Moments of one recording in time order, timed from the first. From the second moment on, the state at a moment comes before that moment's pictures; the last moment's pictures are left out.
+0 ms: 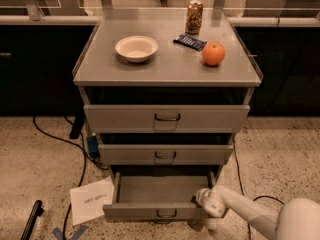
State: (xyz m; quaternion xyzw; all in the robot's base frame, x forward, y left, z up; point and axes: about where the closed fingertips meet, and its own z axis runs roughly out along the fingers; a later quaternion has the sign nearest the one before) arm 0.588 -0.227 0.144 0.10 0.97 0.05 0.22
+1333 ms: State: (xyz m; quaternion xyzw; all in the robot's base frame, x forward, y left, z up) arm 0.521 -0.196 0.208 0.17 0.93 0.13 0.30
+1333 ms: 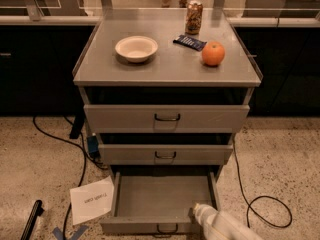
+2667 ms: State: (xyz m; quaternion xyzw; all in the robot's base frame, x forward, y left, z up) arm 0.501 -0.228 0.251 0.21 0.88 0.12 0.40
